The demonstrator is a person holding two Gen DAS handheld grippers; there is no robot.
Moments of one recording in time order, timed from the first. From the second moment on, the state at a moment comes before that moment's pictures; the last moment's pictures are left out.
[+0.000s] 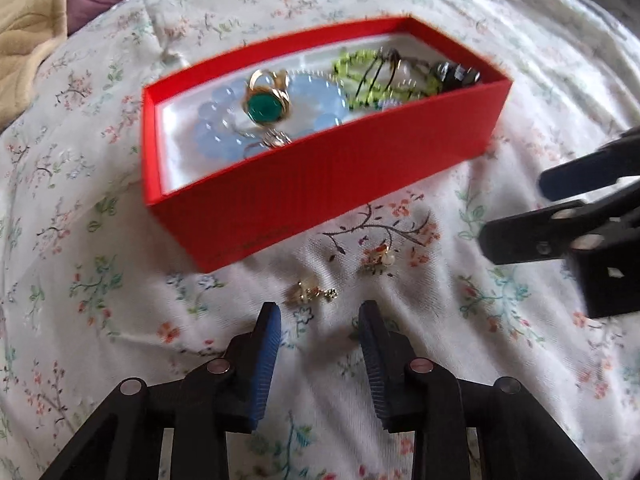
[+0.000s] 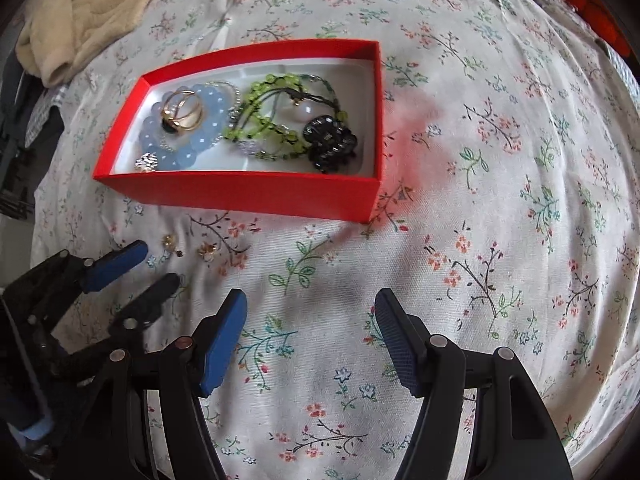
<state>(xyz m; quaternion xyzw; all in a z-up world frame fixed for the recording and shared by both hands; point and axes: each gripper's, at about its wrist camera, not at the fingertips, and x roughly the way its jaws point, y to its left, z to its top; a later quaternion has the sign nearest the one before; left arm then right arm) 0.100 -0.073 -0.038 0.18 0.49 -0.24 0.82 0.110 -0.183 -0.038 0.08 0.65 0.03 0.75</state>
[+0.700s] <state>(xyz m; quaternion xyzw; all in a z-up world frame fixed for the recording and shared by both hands) 0.101 -0.038 -0.023 0.11 0.54 -0.18 0.82 0.113 -0.174 -0.037 0.09 0.65 0.05 0.75</state>
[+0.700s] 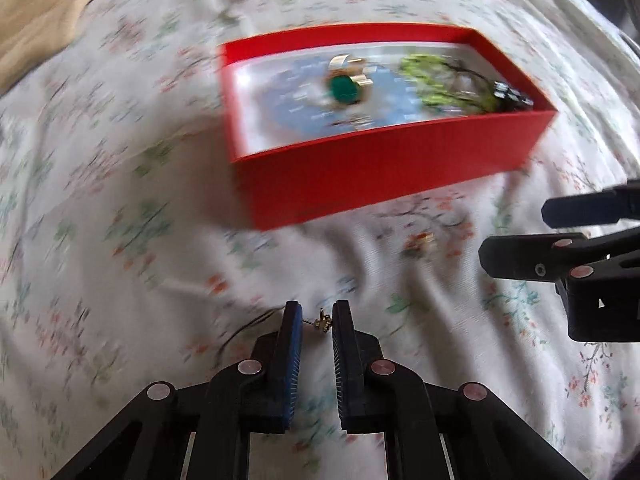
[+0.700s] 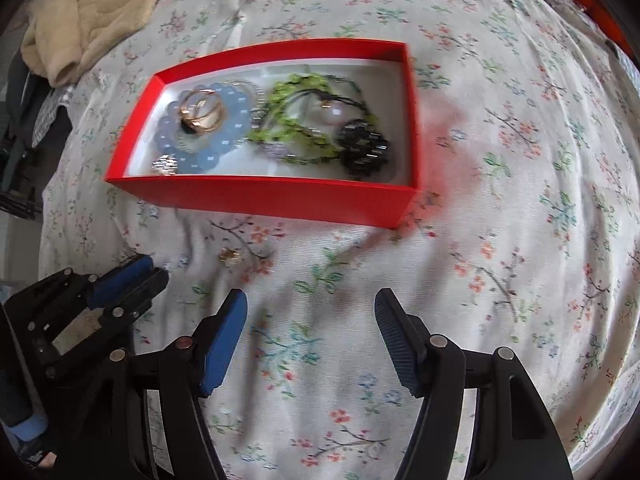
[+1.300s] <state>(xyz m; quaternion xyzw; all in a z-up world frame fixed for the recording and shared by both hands) 0.100 -0.006 -0.025 0.08 0.56 -0.15 0.81 0.136 -0.103 -0.054 -0.02 0.64 0.09 0.76</state>
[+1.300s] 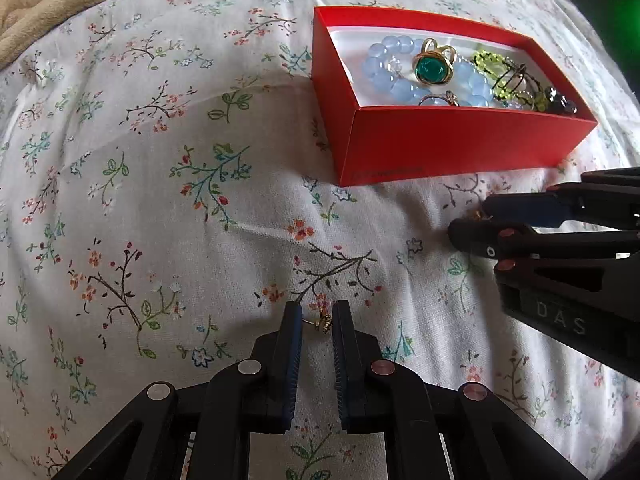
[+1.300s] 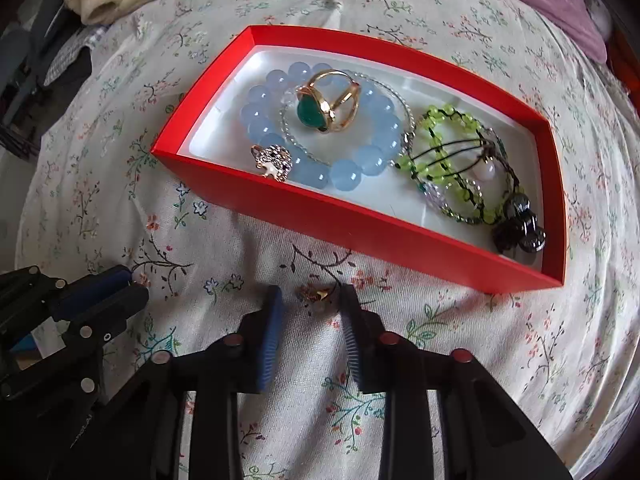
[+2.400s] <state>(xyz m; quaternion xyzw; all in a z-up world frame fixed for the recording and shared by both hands) 0.109 -0.022 0.030 0.01 0.49 -0.18 0.85 0.113 -0.179 0.033 0.07 0.57 0.11 0.81</state>
